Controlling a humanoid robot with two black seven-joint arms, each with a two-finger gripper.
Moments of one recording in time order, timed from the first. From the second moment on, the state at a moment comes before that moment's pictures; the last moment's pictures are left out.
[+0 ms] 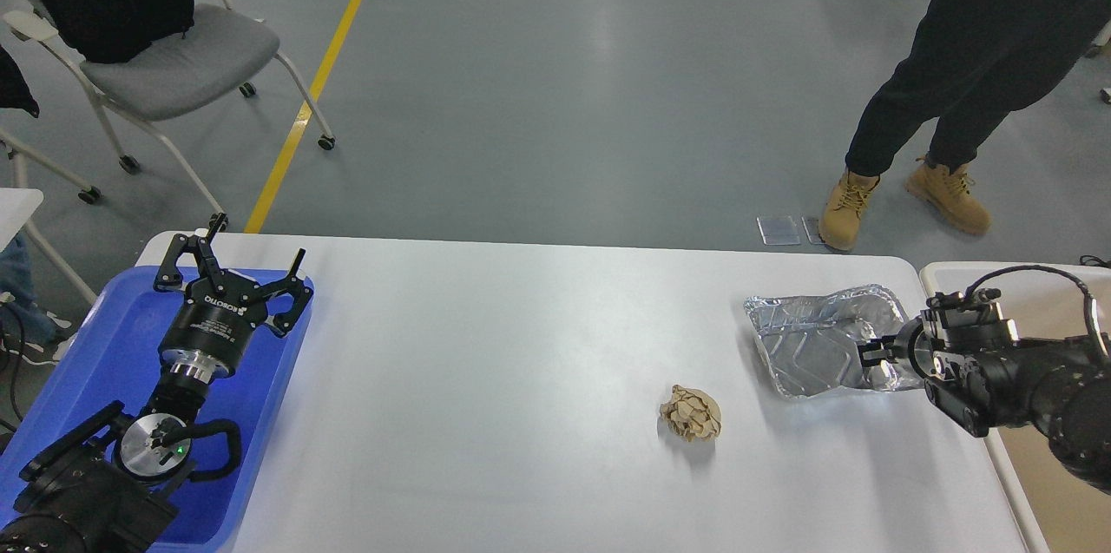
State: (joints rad) left arm -0.47 0.33 -0.95 -0.46 -0.12 -0.78 -0.37; right arm 0.99 -0.24 -0.95 0.32 -0.71 0.04 0.06
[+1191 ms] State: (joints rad) left arm -0.47 0.33 -0.95 -0.46 -0.12 -0.78 -0.36; right arm 1.01 -0.27 -0.95 0.34 -0.75 0.05 0.09
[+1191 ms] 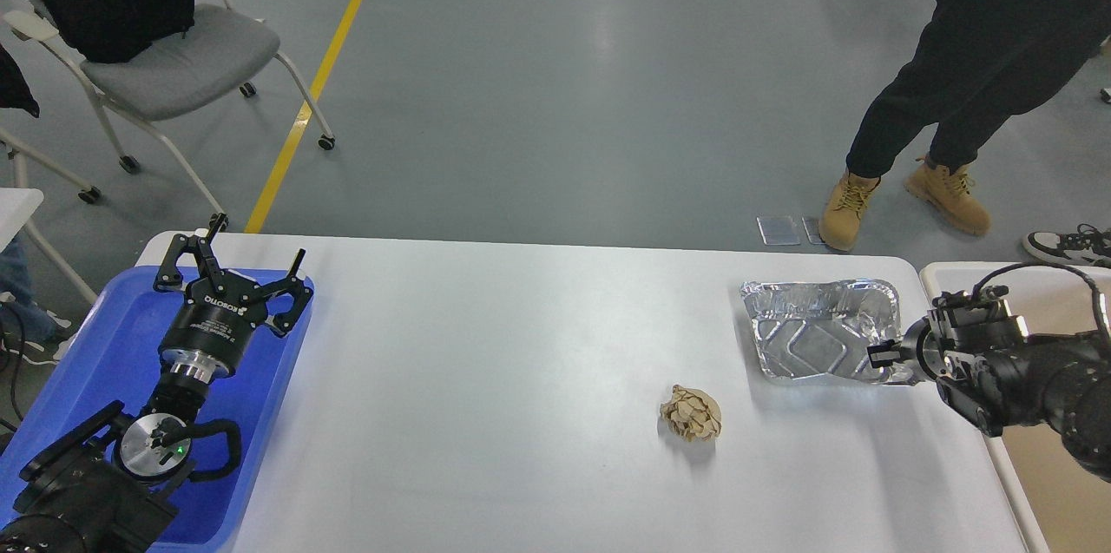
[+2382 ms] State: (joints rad) left arm -0.47 0.33 -0.96 -0.46 -0.12 -0.78 -0.36; right arm 2.04 -0.81 -1.12 1.11 -0.88 0.47 0.09
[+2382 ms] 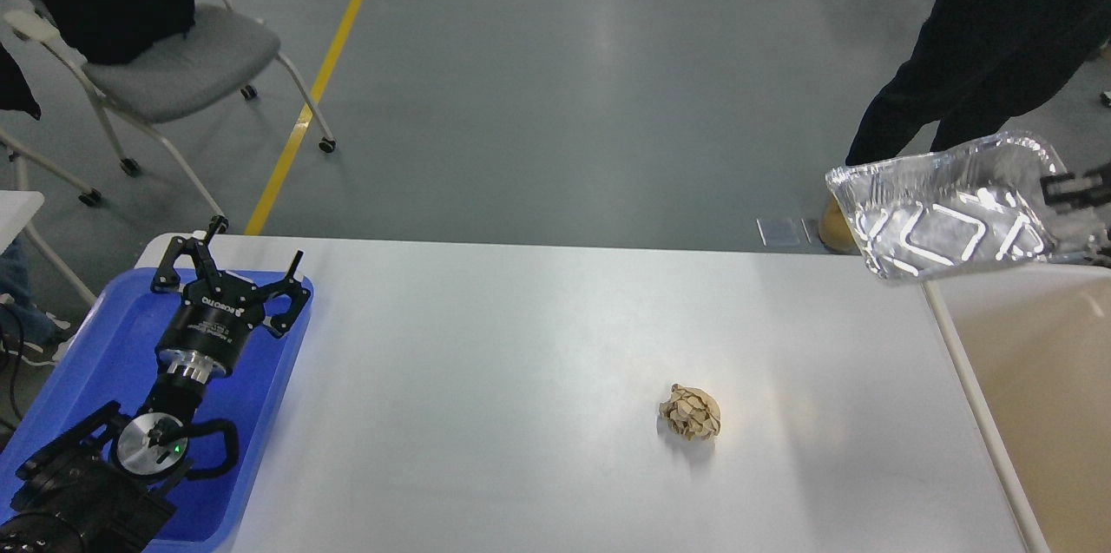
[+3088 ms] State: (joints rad) left arm -0.46 0.34 -0.96 -0.46 -0.12 -0.78 -0.36; right arm 2.16 -1.03 -1.07 0.94 -0.60 0.54 -0.01
